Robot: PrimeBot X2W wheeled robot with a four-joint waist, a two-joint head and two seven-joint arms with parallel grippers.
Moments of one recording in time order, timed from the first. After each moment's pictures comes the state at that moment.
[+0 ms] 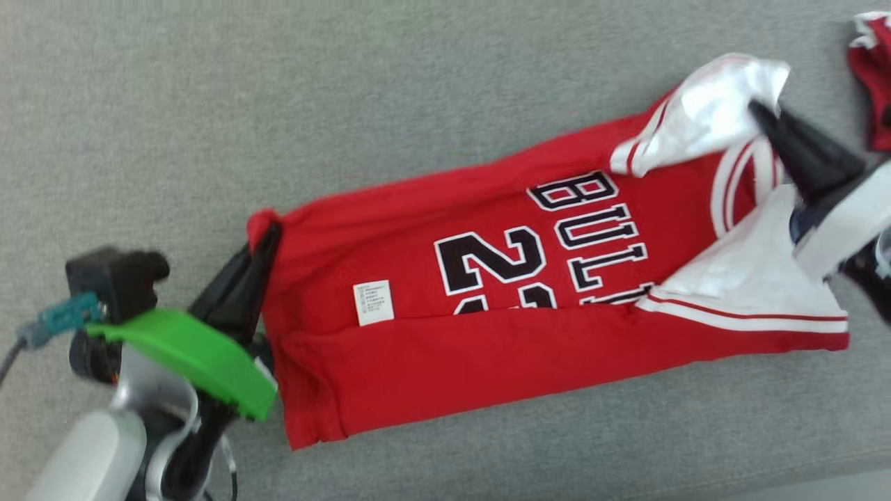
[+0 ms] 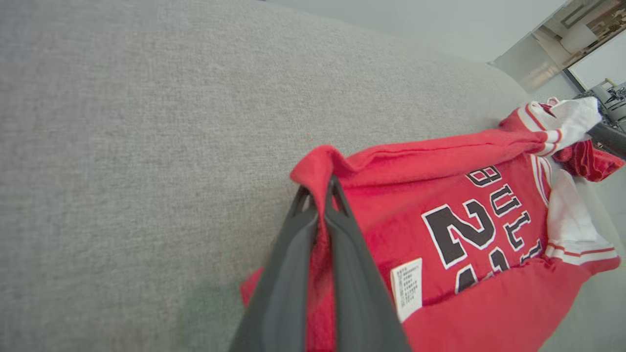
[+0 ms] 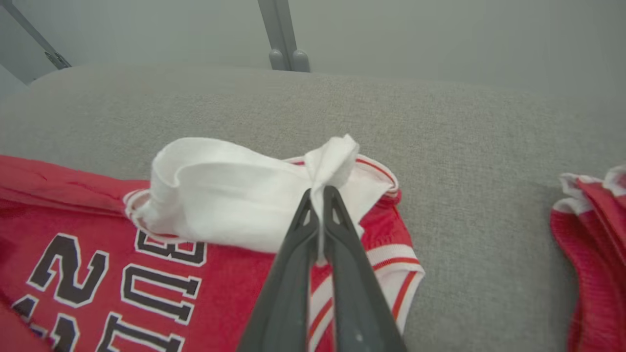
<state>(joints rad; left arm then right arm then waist) -0.27 0.48 -0.40 -0.24 -0.84 0.13 0.22 -0.63 -0.80 0.57 0.12 0.91 0.13 -0.04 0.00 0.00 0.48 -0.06</state>
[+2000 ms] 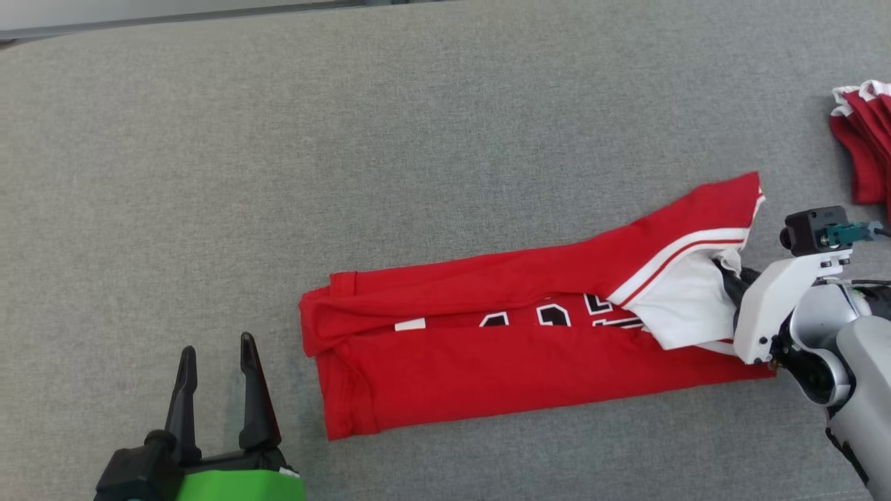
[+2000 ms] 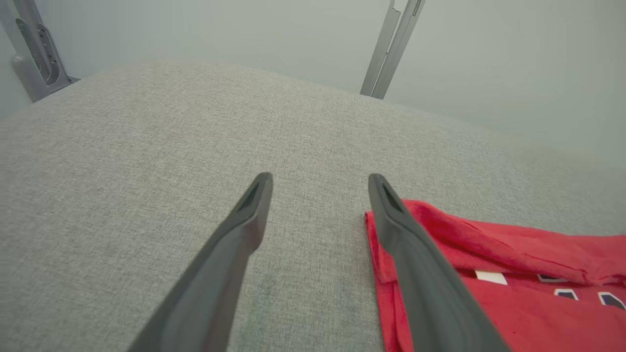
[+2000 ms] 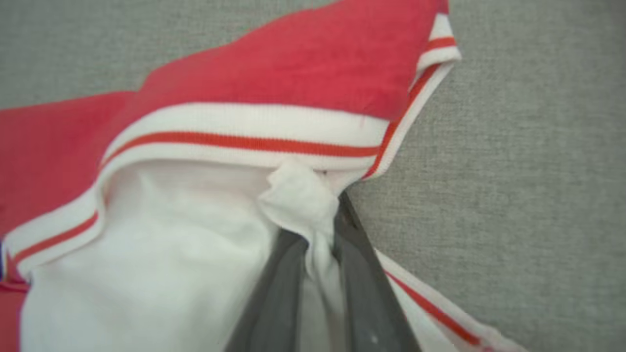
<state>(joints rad) 0.12 0.05 -0.12 -0.07 -0.36 0.11 -0.26 -0.42 -0.47 0.36 0.43 0.66 0.12 0.33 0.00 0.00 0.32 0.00</state>
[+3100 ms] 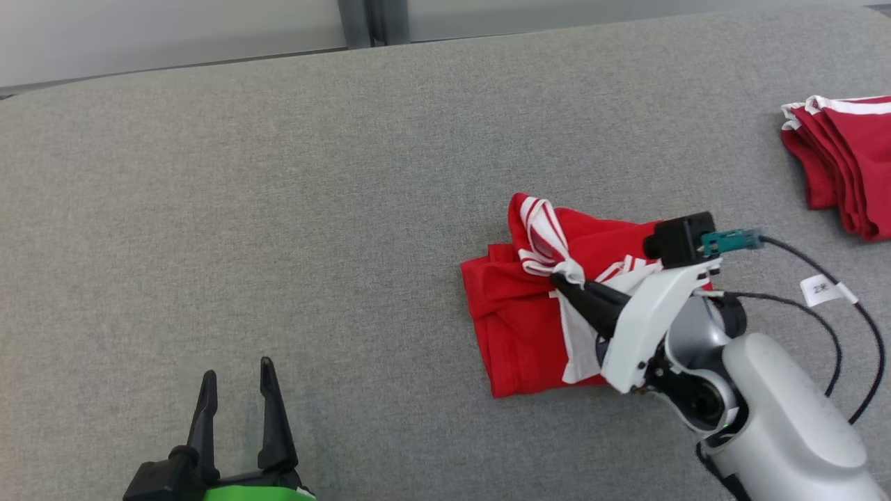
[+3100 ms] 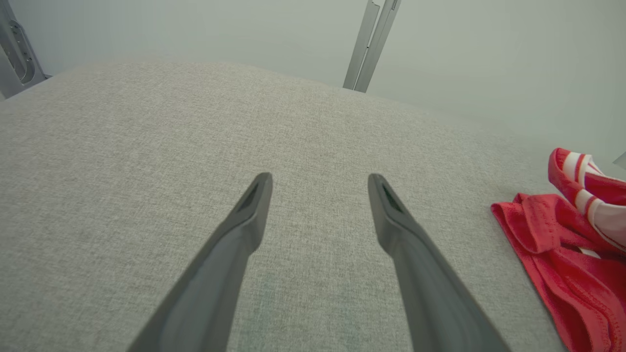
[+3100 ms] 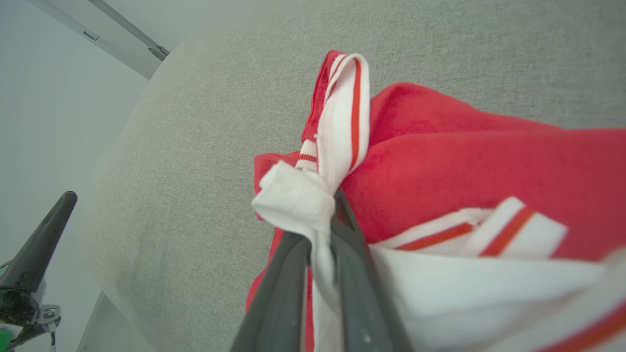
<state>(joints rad) 0.15 0.05 -0.16 -0.03 -0.37 0.13 -0.26 -0.38 -0.28 0.40 0.12 0.77 0.13 0.44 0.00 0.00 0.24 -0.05</state>
